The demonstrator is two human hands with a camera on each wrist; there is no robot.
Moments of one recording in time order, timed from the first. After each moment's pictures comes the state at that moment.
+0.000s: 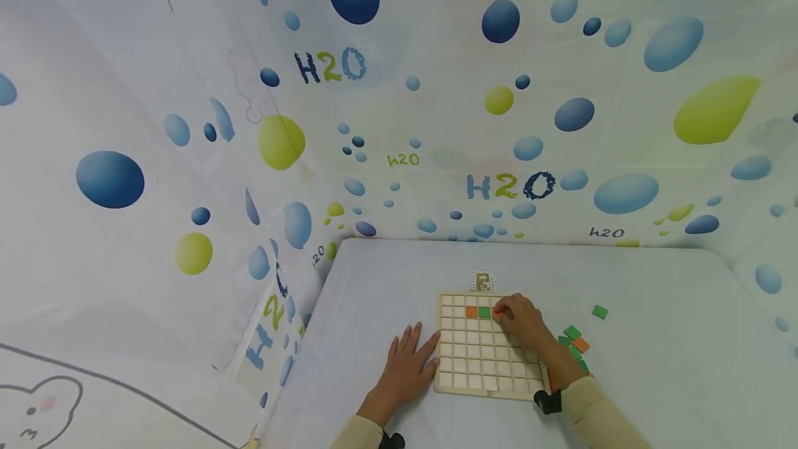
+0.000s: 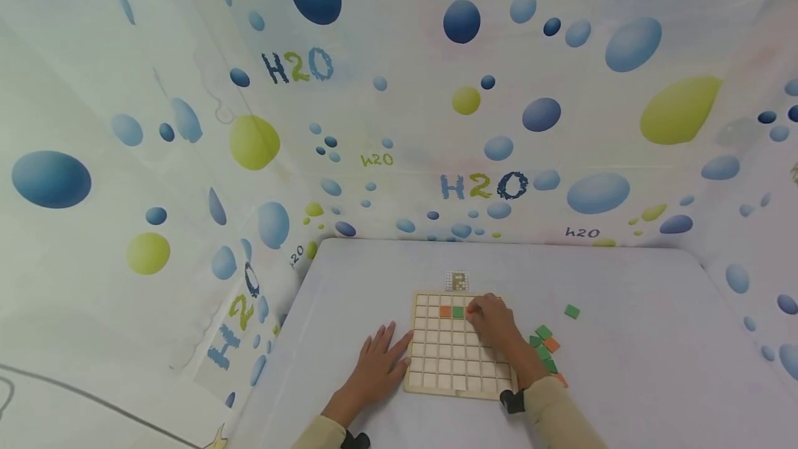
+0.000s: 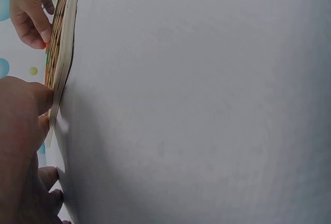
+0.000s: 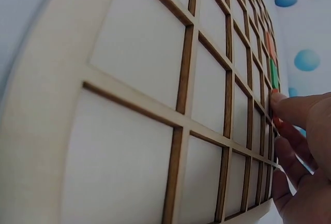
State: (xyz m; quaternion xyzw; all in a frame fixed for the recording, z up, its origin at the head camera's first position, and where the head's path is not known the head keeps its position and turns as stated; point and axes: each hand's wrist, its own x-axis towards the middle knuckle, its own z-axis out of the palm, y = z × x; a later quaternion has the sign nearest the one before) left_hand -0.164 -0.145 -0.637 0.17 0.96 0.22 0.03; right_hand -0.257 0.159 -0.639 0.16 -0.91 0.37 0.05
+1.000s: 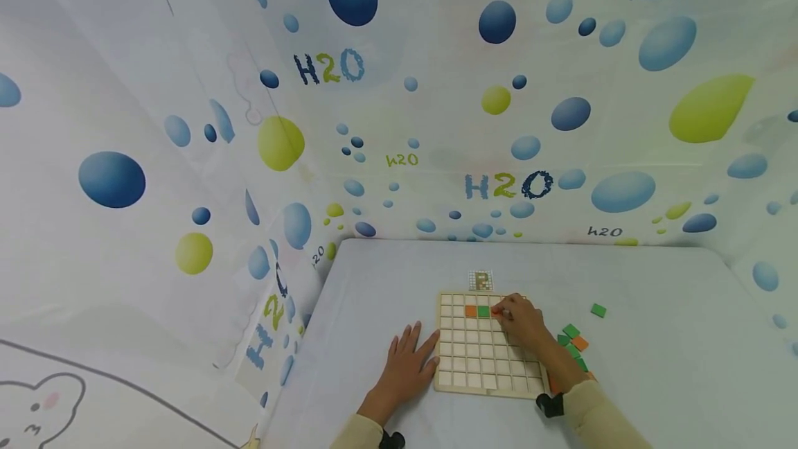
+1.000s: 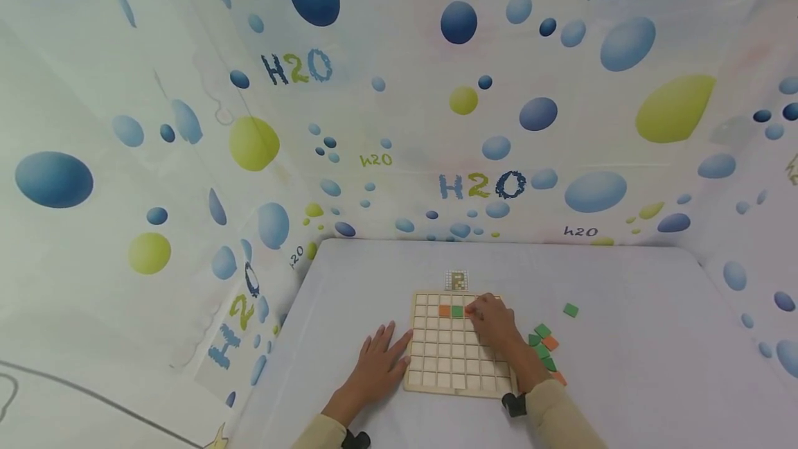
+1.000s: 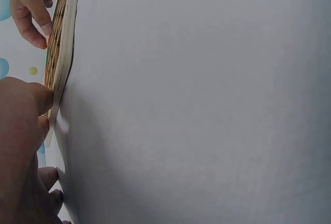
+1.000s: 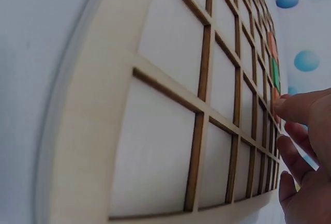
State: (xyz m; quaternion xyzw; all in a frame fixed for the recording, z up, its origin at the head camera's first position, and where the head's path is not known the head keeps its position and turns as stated) left_hand -0.165 -0.145 -0.641 0.17 0.96 0.22 0.02; right_hand -0.248 0.162 -0.637 0.15 -0.93 0.33 0.05
